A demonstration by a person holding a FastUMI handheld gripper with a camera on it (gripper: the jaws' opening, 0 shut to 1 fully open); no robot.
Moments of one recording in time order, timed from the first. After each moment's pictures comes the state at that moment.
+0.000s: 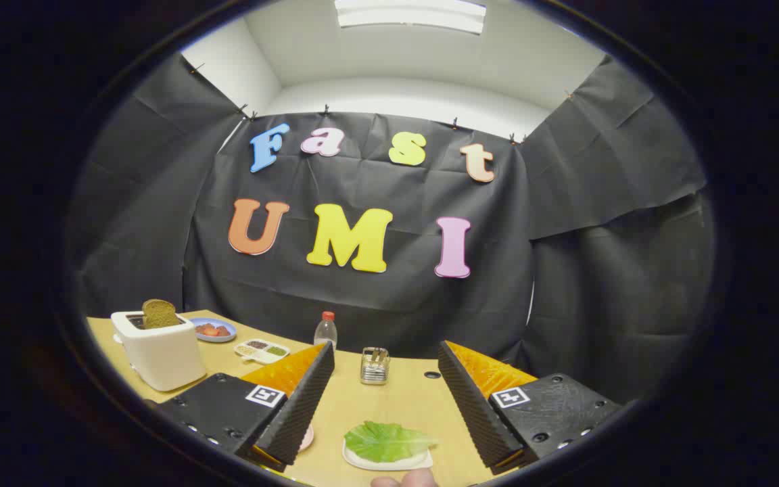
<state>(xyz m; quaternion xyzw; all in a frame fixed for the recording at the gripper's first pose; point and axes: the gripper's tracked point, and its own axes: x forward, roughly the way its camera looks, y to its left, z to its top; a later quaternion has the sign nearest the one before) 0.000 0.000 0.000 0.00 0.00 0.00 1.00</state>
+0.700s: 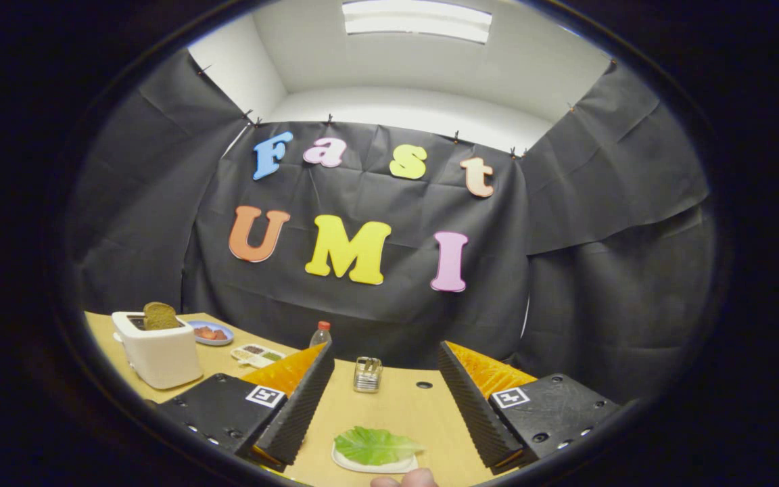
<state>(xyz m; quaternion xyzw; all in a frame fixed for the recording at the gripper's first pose) -0.015 -0.011 0.017 -0.02 -0.02 0.00 1.00</state>
